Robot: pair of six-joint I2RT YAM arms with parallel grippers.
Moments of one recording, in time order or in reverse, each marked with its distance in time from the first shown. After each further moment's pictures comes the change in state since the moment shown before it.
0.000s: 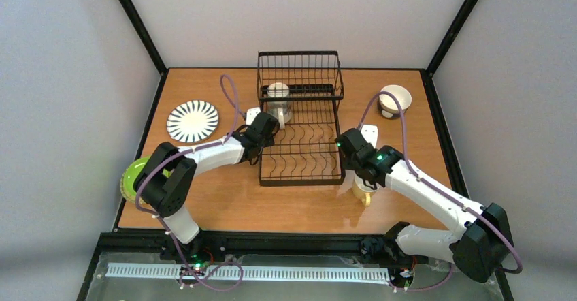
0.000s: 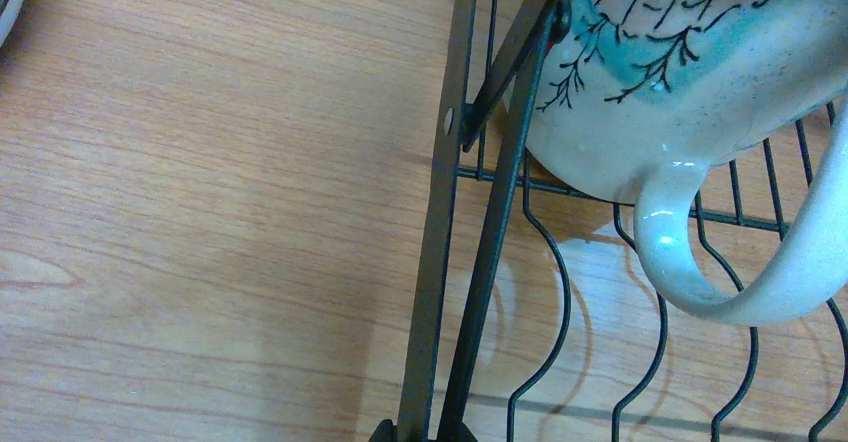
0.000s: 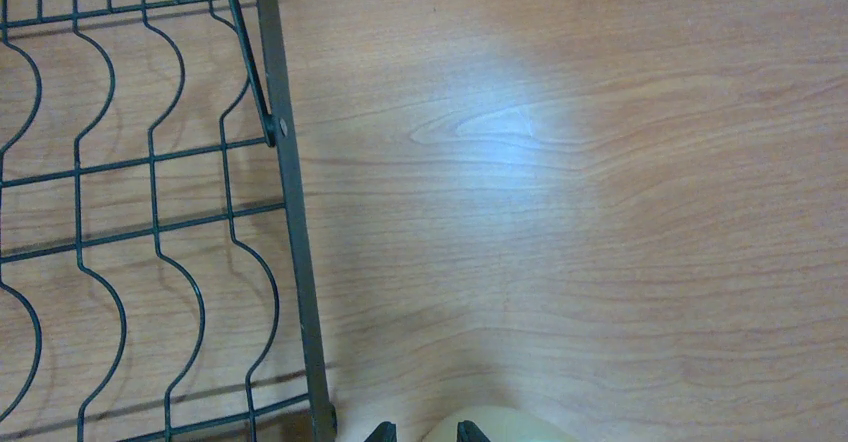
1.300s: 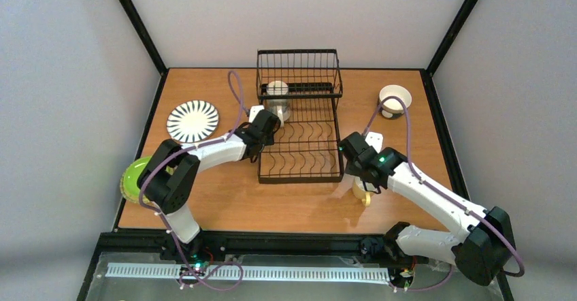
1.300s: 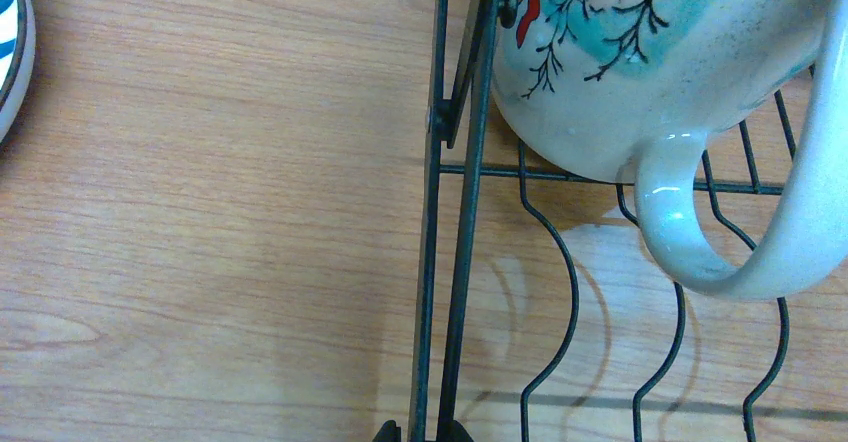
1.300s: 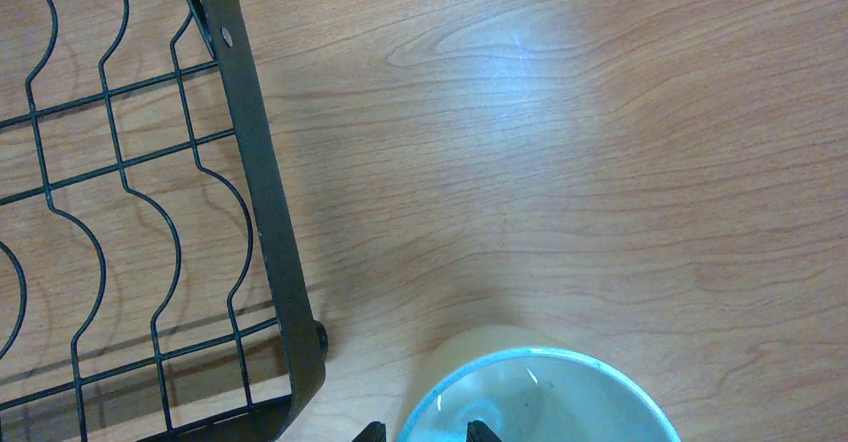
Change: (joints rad) left arm 0.010 0.033 0.029 0.001 -0.011 0.122; right arm -0.001 -0.040 -0.014 -0.115 -0.077 0.158
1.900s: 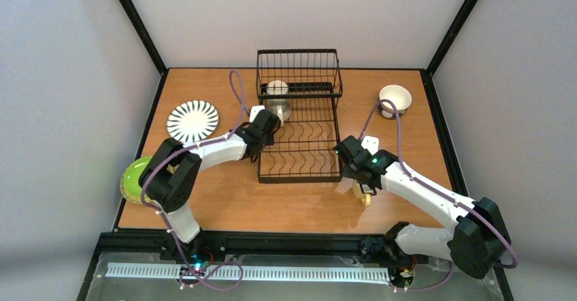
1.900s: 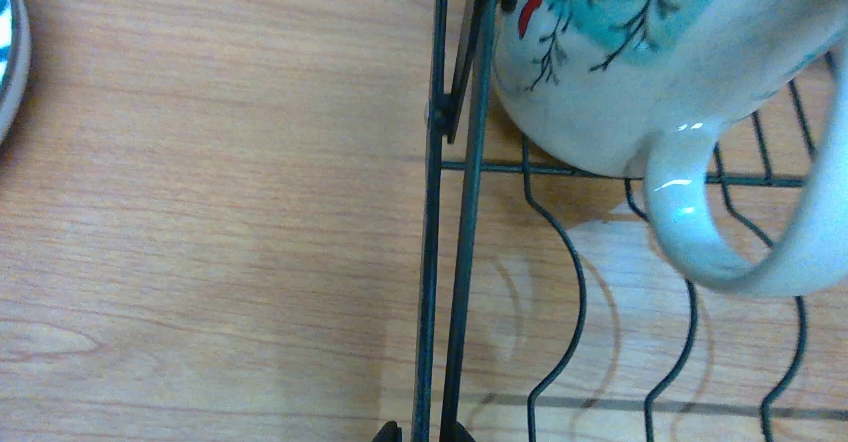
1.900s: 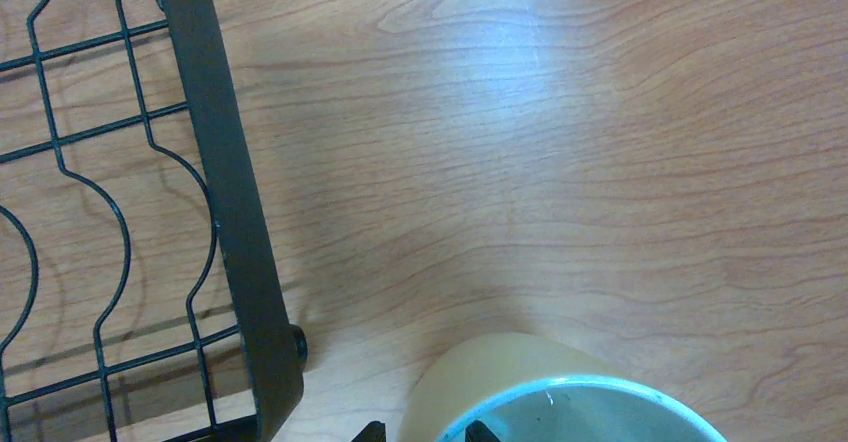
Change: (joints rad) left arm 0.002 0.010 0.008 0.001 -0.006 0.035; right arm 0.000 0.061 -0.057 0.076 0.000 0.003
